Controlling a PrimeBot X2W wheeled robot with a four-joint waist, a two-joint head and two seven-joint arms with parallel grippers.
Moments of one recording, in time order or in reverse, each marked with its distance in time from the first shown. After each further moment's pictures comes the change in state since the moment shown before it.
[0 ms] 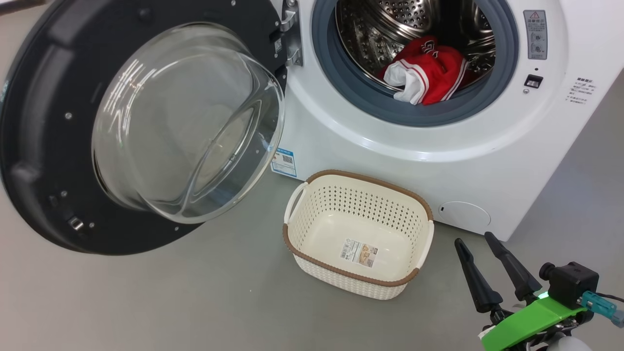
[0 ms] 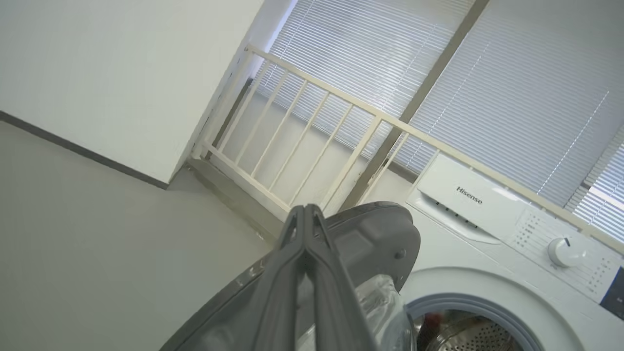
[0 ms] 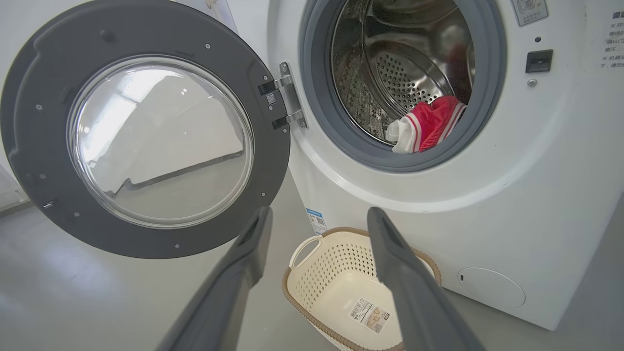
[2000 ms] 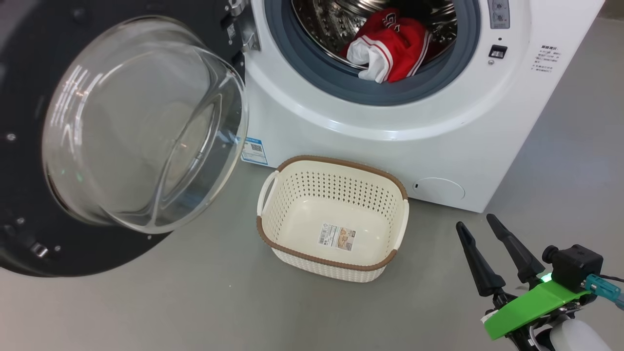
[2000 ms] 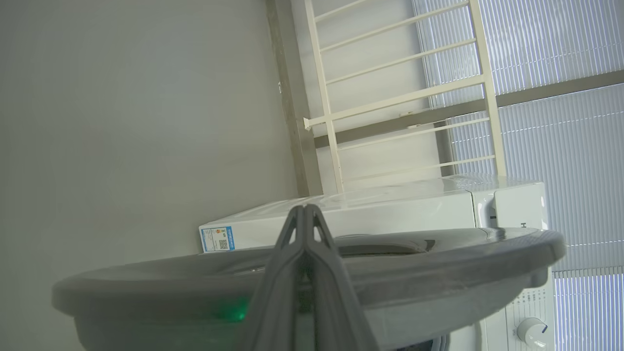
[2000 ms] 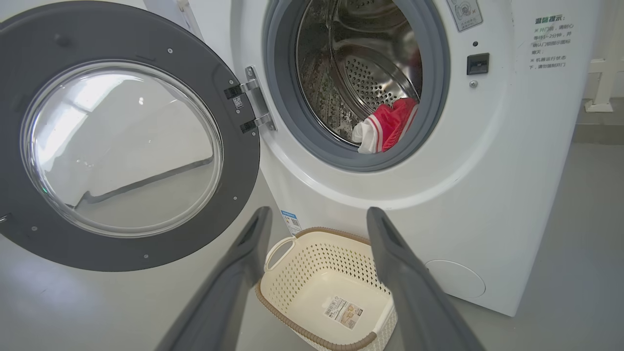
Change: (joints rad) left arm -0.318 0.165 0.225 0.858 -0.462 -0.013 0.452; right arm -0.056 -0.032 0.019 -0.001 0.007 0.000 0.000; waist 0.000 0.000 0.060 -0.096
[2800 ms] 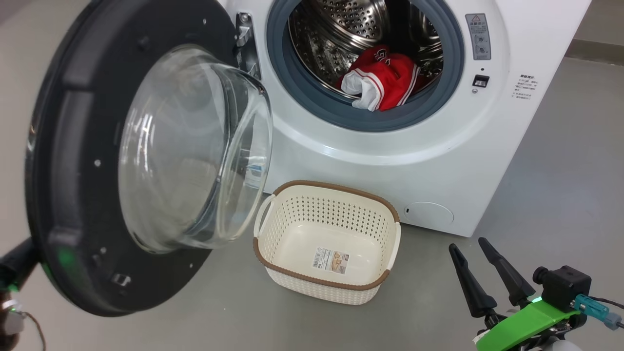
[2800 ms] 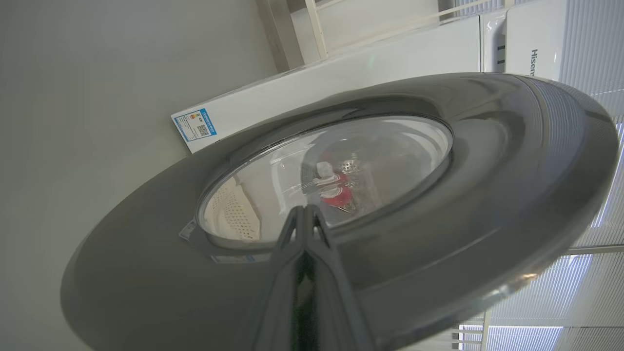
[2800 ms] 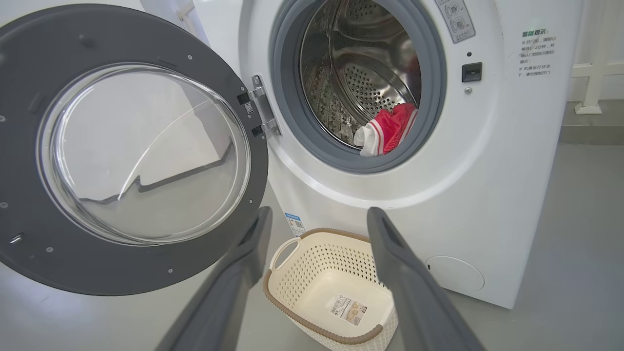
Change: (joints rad) left arm 0.256 -0.113 -0.105 -0.366 -0.044 0.043 0.333; right arm 0.058 0.042 -0.003 0.018 0.001 0.000 0.000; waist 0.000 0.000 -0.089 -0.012
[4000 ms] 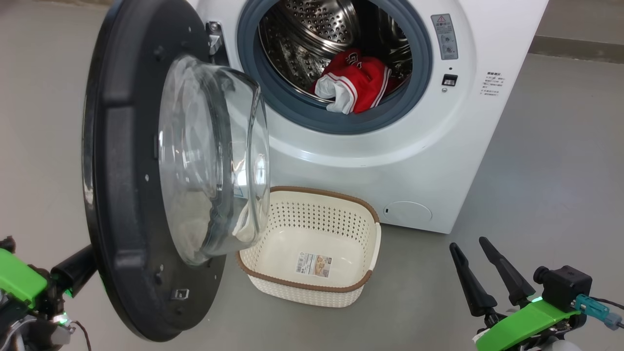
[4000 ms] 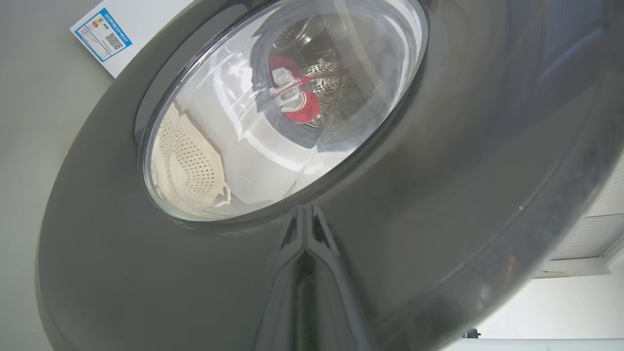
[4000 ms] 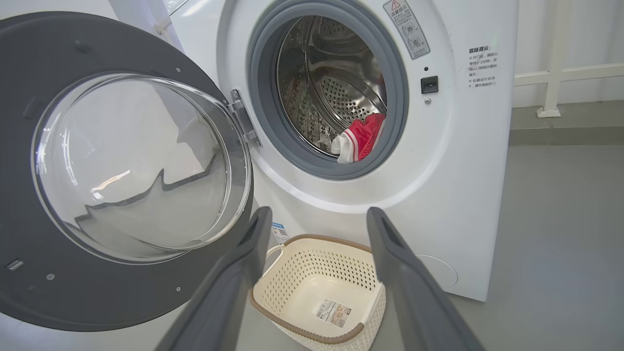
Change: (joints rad) left arm 0.174 -0.129 -0.107 -0.414 -0.032 0.128 0.143; right arm 0.000 0.012 -0.012 0.001 0.000 0.000 0.000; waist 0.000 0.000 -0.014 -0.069
